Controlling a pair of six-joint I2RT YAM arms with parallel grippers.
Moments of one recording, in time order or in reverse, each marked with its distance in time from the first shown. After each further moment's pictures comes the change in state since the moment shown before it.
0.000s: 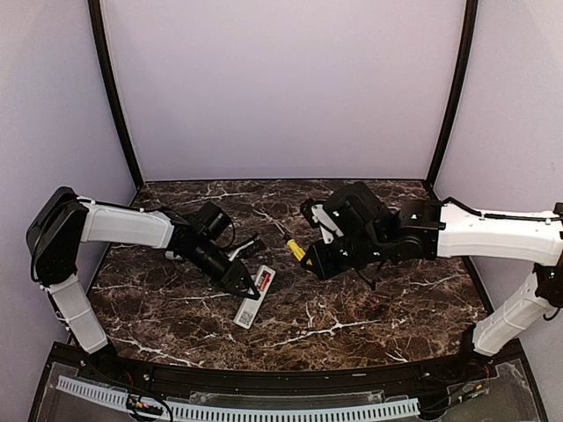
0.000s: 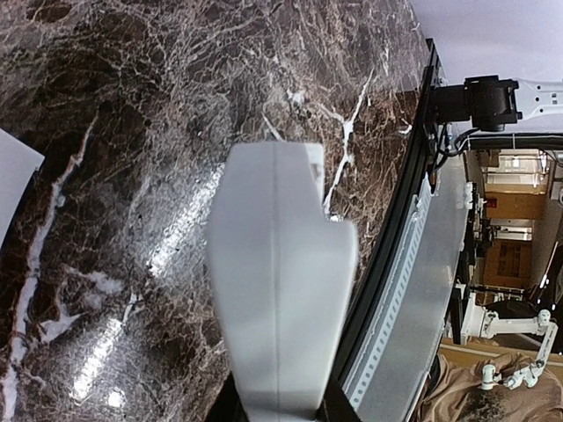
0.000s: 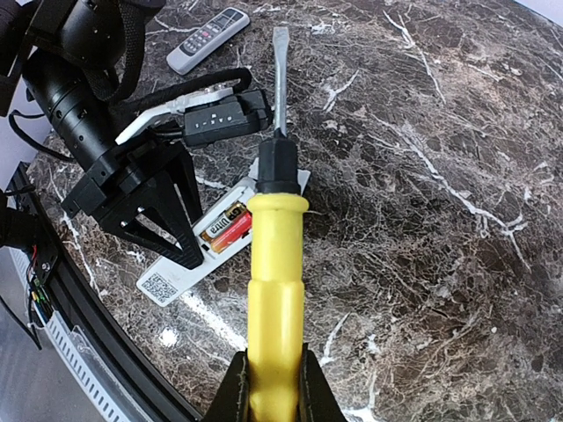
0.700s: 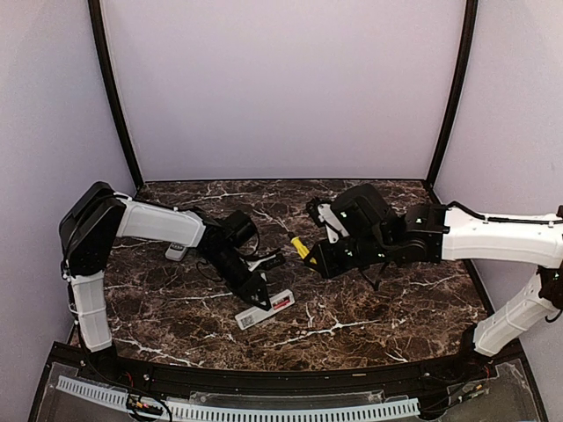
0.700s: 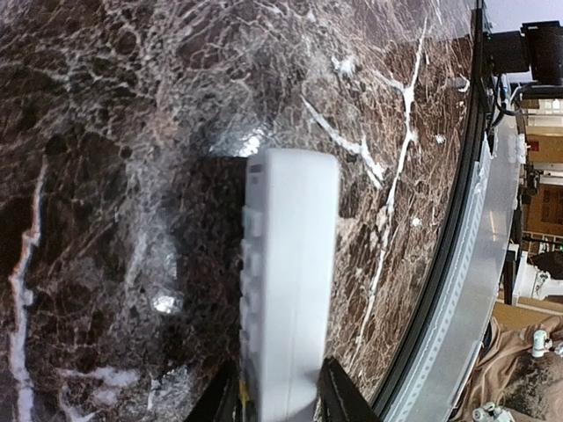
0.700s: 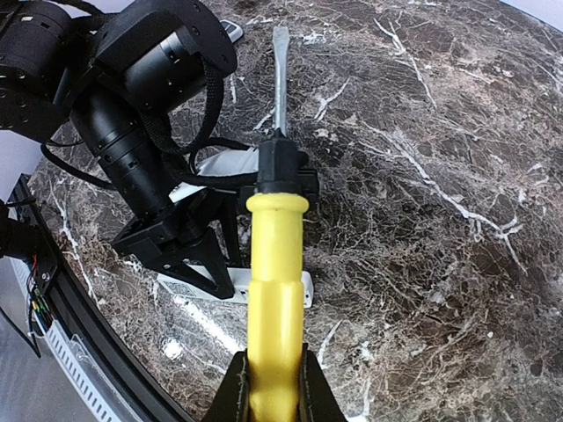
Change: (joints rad) left arm -0.079 0.222 0.201 -0.158 -0.109 0.190; right arm -0.023 -0.035 -0.063 0.063 0.000 0.000
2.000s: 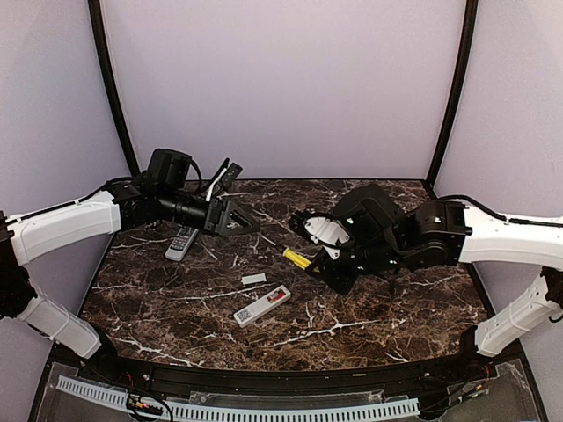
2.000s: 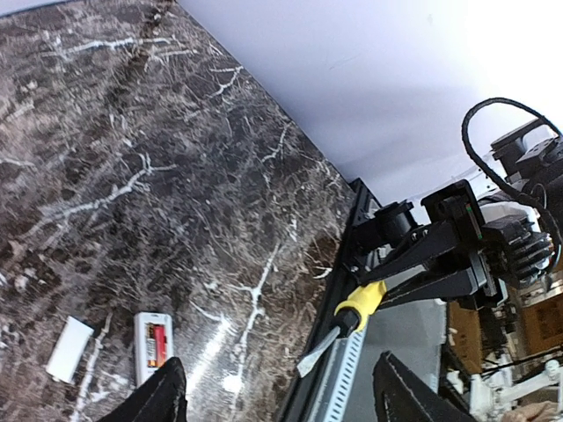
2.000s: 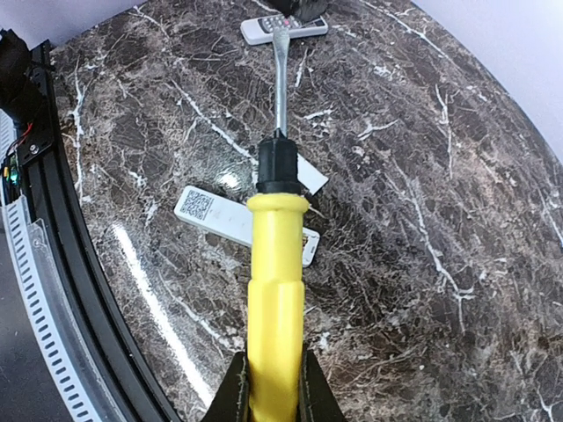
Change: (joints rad) left arm 0.121 -0.572 -0.117 0.319 0.018 -0.372; right arm 0.126 -0.056 0.066 -0.156 0.042 -0.402
